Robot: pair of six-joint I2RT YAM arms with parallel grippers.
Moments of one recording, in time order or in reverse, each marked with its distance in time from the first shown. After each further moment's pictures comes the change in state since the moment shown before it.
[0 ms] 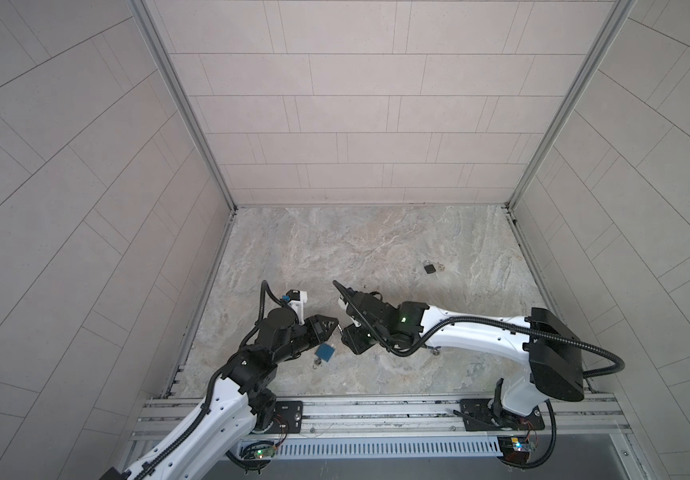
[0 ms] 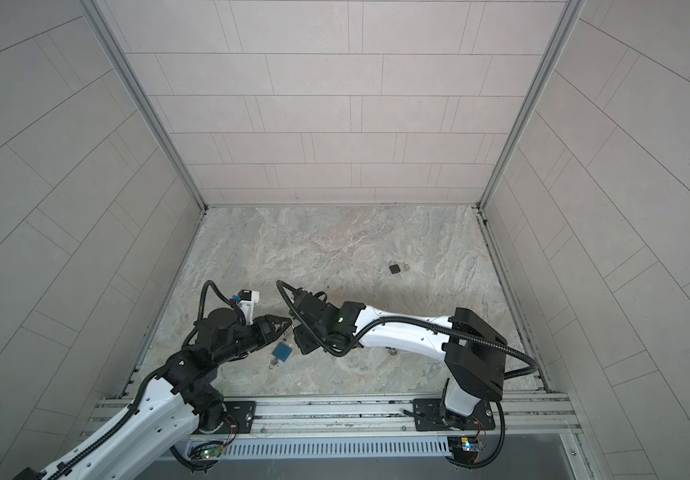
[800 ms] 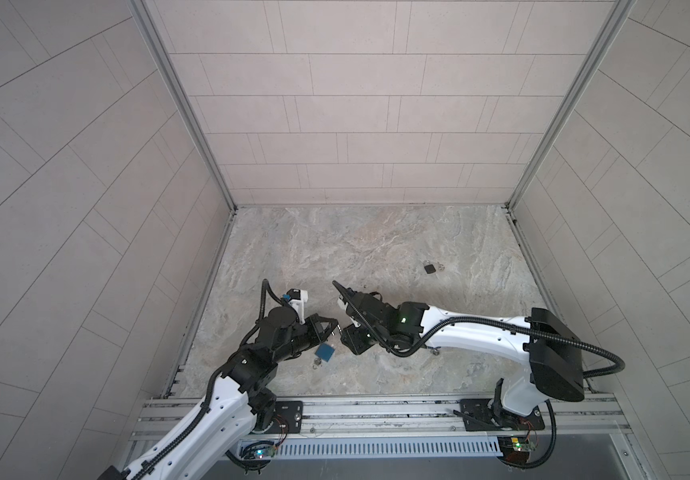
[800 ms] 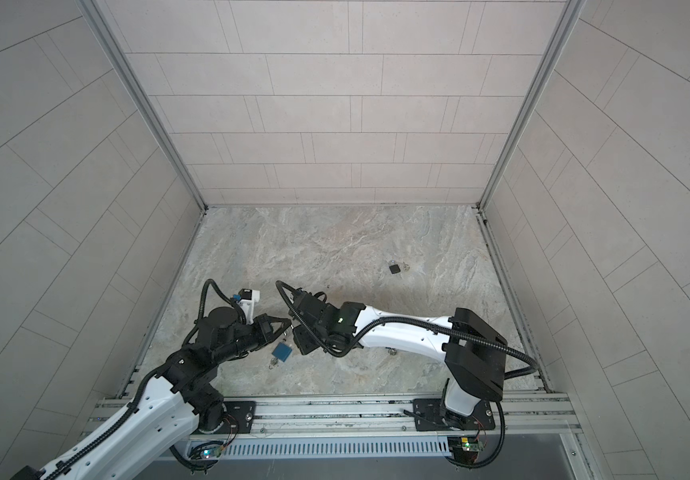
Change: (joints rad) left arm 0.000 -0.003 0.026 -0.036 -0.020 0.010; right arm 0.000 0.000 0.000 0.006 0.000 -0.002
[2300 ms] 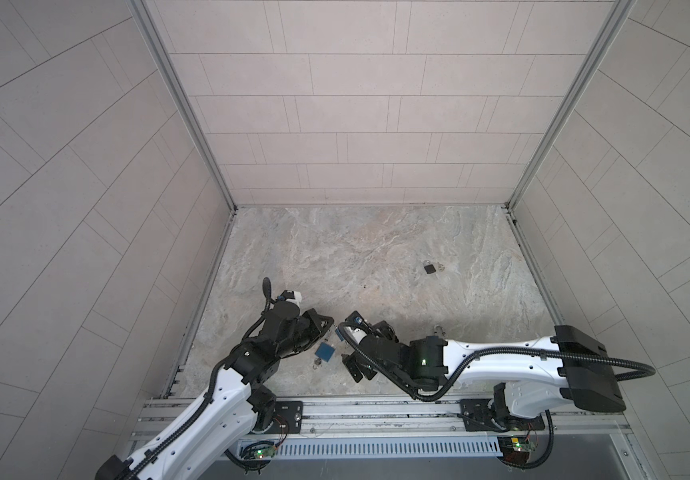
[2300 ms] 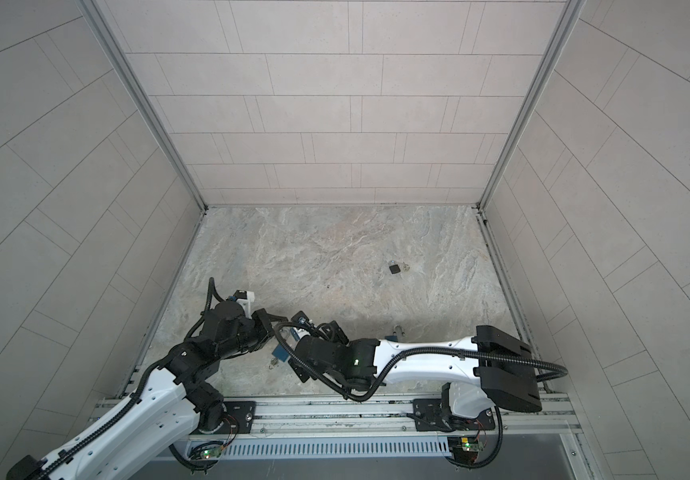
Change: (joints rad) left arm 0.001 0.082 0.057 -0.068 -0.083 -0.217; right arm 0.240 -0.174 -0.257 0.218 0.514 -0.142
